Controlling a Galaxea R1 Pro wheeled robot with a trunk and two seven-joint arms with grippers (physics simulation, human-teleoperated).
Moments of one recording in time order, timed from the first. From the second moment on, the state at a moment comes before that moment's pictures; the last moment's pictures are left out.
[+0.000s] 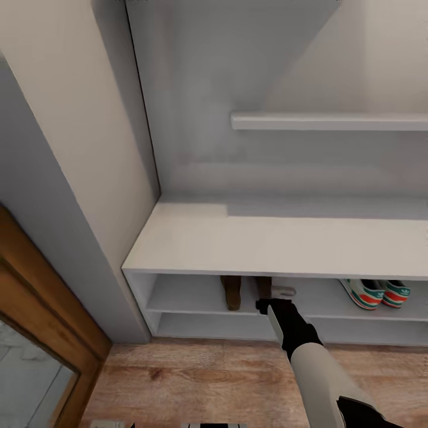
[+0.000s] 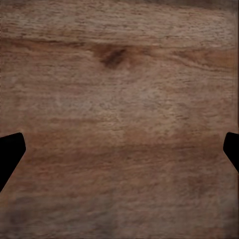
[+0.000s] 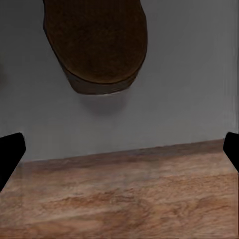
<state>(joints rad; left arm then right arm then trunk) -0.24 0.14 0.24 -0.28 -0.06 -0.41 -0.43 -0.78 0.17 -0.27 -0.59 0.24 0.47 -0.18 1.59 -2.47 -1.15</state>
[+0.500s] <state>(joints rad) -0.24 0.14 0.24 -0.28 -0.06 -0.41 -0.43 -0.78 0.17 -0.27 -0.59 0.24 0.47 -0.18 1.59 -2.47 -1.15</state>
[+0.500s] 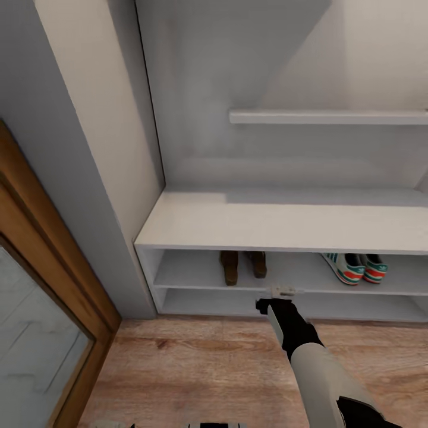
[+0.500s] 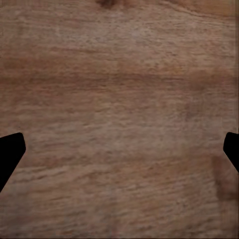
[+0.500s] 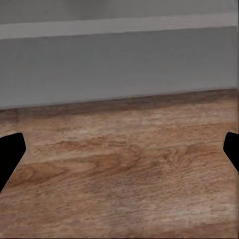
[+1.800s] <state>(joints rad) -0.24 0.14 0.25 -0.30 -0.06 -0.41 -0.42 -0.75 0.14 -0.27 -0.33 0.25 0.22 -0.17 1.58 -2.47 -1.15</state>
